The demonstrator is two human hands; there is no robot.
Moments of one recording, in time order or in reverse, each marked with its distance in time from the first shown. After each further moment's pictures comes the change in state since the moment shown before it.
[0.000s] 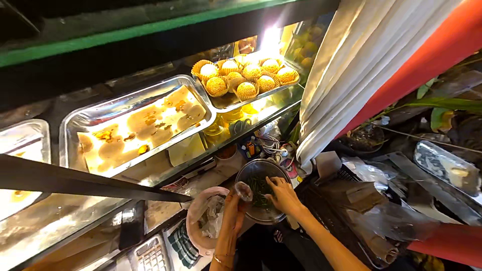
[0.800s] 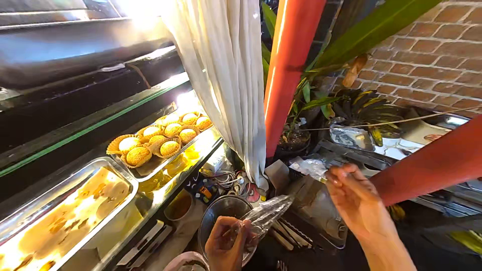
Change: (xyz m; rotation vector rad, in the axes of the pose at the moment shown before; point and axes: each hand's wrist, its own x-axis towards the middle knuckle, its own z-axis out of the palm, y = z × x) left_hand -0.095 0.015 0.161 0.540 -0.622 0.565; right_hand -0.230 0.030 -0.180 1.320 1.179 -0.341
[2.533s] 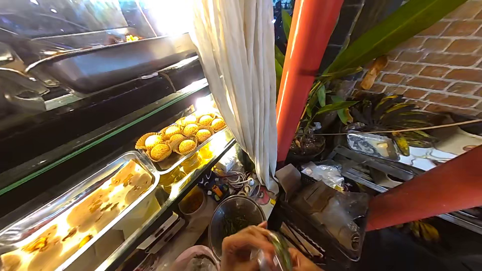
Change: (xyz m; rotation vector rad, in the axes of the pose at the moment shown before) left_hand -0.009 0.000 -0.019 -0.155 -0.451 0.144; right_hand -0.115 0.063 0.037 0.335 -0.569 0.812
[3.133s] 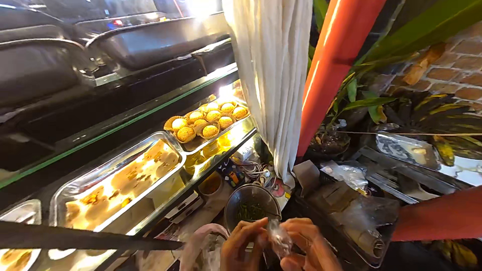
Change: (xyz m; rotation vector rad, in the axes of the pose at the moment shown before) left_hand -0.037 0.045 0.000 0.361 0.347 -0.106; right_hand 0.013 0.006 0.054 -0.559 0.170 -0.720
